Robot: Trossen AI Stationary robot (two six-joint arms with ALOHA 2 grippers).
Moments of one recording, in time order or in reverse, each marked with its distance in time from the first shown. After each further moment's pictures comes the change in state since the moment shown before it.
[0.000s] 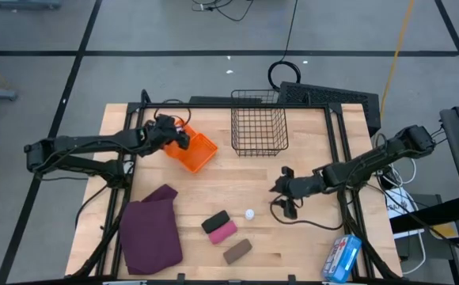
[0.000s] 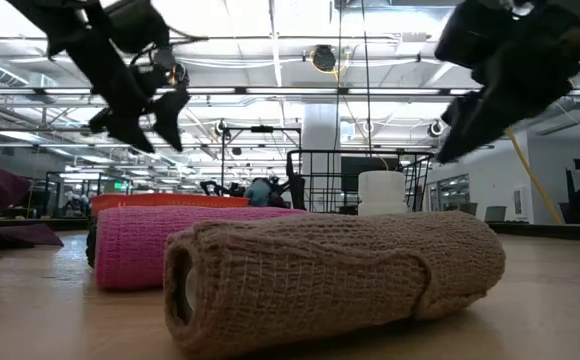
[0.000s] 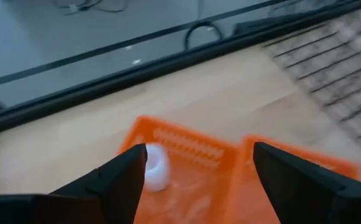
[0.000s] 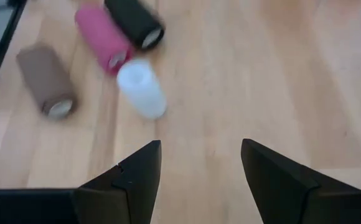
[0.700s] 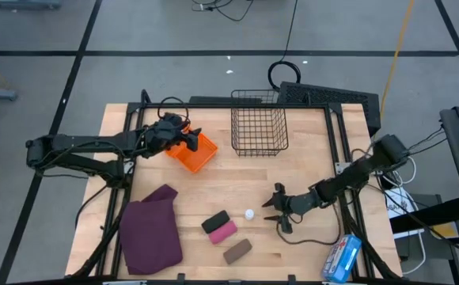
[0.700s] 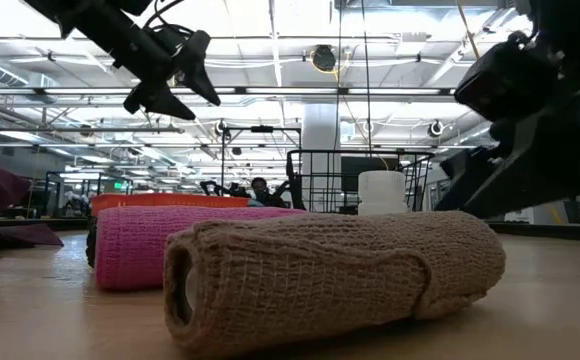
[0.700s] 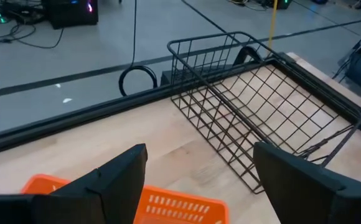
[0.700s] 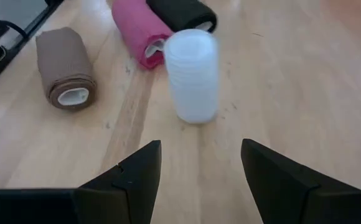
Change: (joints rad) left arm -0.121 0.002 0.059 0.243 0.042 0.014; right arm 0.130 0.412 -0.196 0.811 0.105 -0.066
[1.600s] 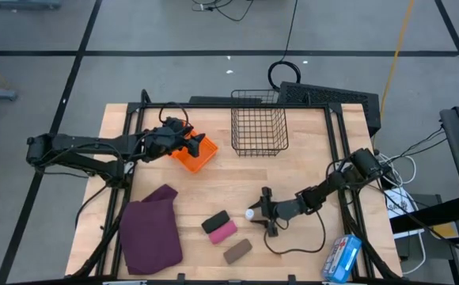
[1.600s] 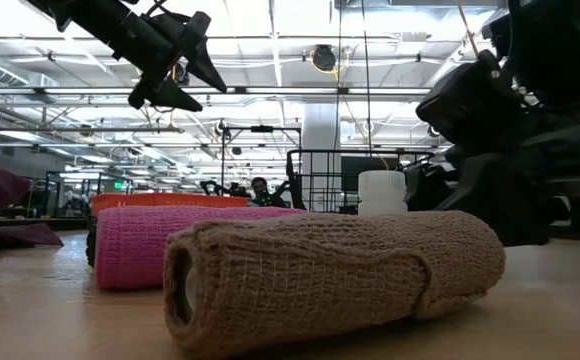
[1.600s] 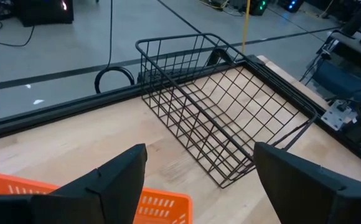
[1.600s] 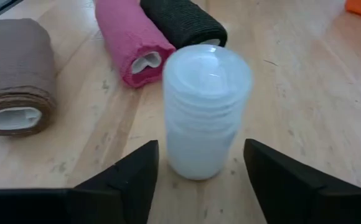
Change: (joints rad) left arm -0.079 0.001 0.000 0.046 -0.001 -0.037; right arm -0.022 0.280 0.130 0.215 0.056 -0.160
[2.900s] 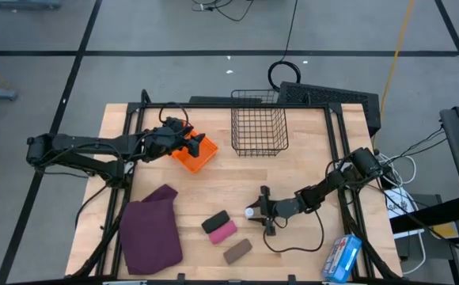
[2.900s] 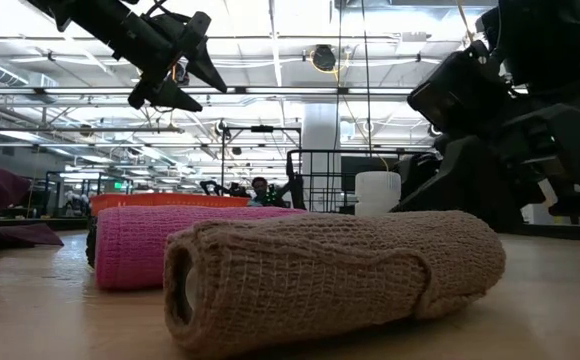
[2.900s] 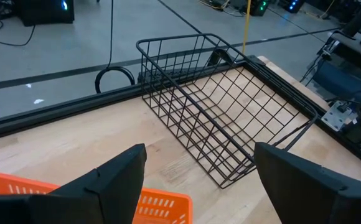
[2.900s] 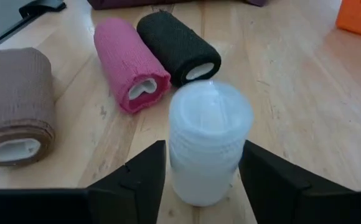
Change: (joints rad) left arm 0.000 0.001 0.000 0.001 -0.003 -0.005; right arm -0.014 -0.001 0.015 0.038 -0.005 0.000
